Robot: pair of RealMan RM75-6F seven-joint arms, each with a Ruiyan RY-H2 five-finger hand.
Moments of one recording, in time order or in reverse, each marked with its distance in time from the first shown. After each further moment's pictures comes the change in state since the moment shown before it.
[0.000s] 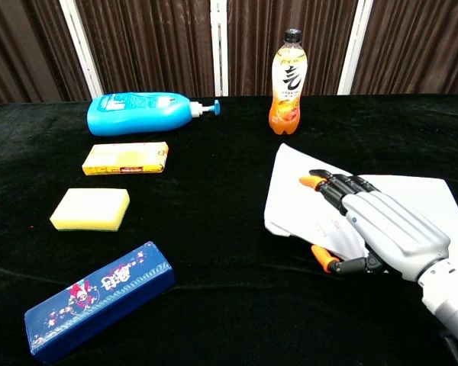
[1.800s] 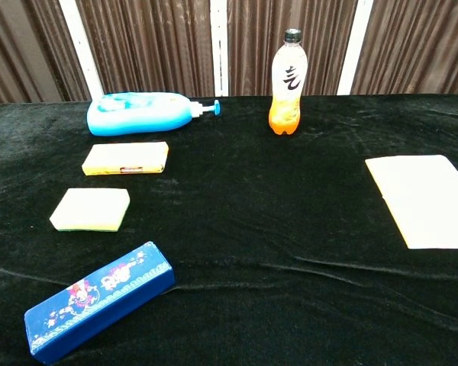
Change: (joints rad) left arm -0.033 -0.044 0.022 0.030 0.129 0.024 0.022; right arm -0.201 0.513 0.093 -0.372 0.111 0.145 -0.028
